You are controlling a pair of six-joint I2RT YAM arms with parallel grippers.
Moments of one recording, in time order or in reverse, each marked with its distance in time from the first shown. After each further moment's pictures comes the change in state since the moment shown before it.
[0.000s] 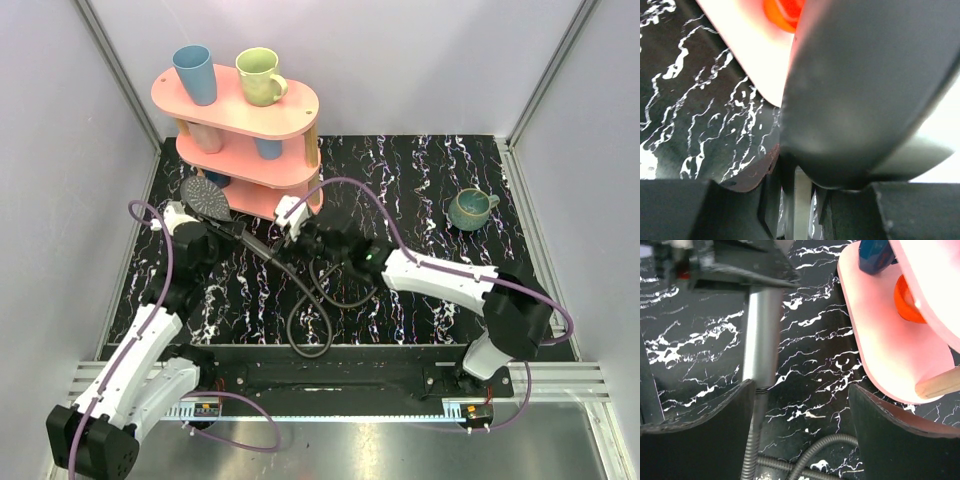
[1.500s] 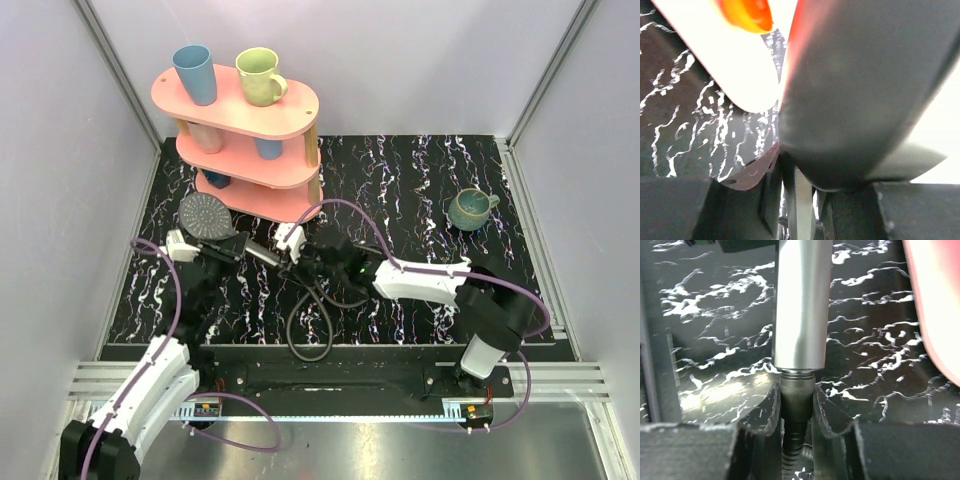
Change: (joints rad) left arm 0.006 -0.140 -0.335 0.387 0.060 -0.063; right arm 0.085 0.086 -0.141 0.115 0.014 -0.021
